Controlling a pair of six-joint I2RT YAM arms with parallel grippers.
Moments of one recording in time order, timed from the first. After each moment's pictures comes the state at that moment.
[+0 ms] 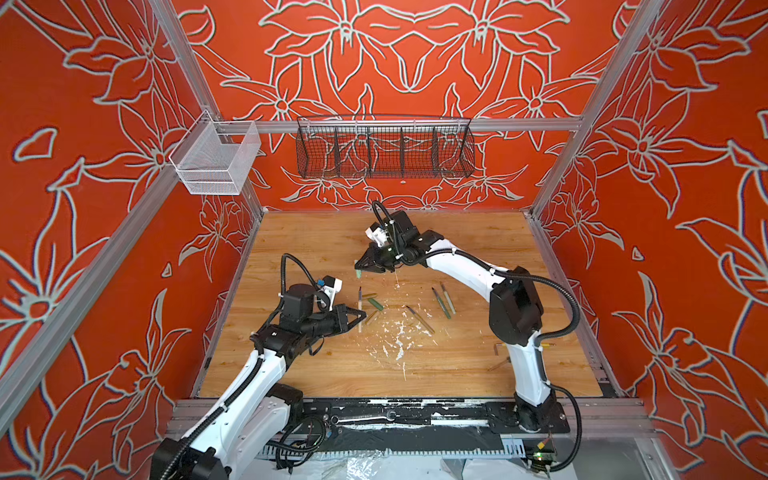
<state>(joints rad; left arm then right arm) -0.21 0.83 0.49 -0.29 0.72 -0.66 0.70 2.11 1.85 -0.49 -0.64 0.79</state>
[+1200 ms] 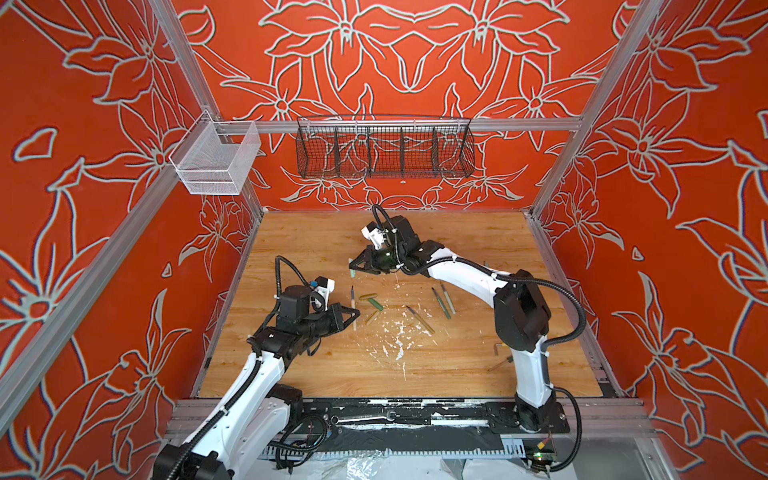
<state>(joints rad) -0.16 0.82 0.48 -0.31 0.67 -0.67 0.73 2.04 1.70 -0.23 -0.64 0.81</state>
